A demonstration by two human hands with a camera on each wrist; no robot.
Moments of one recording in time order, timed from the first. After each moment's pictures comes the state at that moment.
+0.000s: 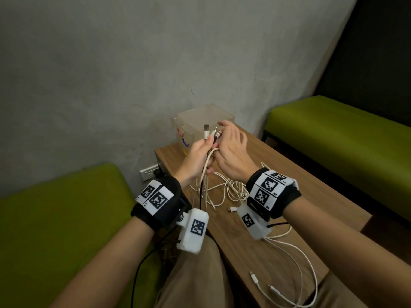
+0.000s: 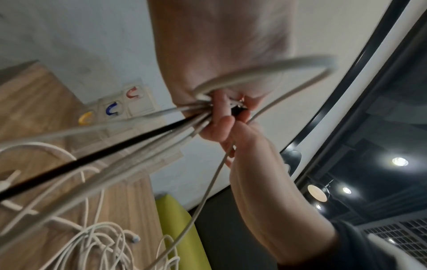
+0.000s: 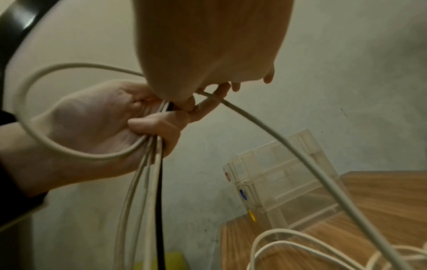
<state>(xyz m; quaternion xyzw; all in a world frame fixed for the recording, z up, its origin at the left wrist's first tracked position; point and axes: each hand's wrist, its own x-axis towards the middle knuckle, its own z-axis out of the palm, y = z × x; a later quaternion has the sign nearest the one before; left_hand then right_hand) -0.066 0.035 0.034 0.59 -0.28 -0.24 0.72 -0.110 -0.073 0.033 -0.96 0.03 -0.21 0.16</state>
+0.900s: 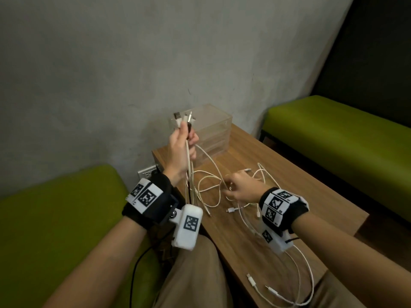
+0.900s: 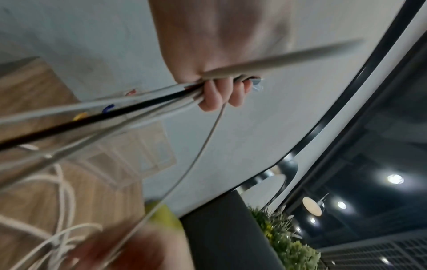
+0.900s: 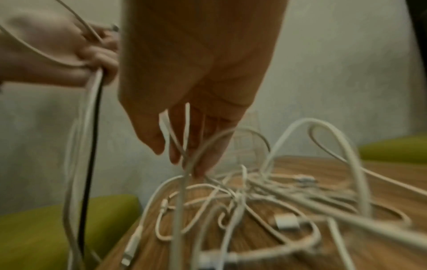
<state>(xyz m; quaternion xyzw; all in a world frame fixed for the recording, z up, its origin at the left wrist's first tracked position) -0.047 0.045 0.041 0.56 -0.24 -0.11 0.79 -0.133 -0.119 -0.026 -0.98 -0.05 0.02 0.19</state>
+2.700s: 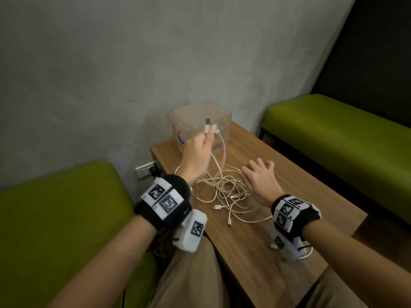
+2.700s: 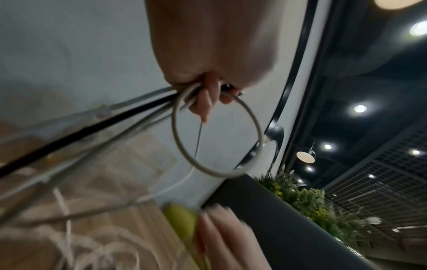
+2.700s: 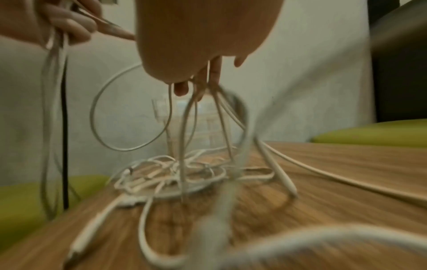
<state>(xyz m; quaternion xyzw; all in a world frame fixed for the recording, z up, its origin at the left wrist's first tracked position) -0.074 0.025 0.036 0.79 -0.30 0.03 0.53 -0.158 -0.146 -0.047 -0.98 0.04 -0.18 0.01</state>
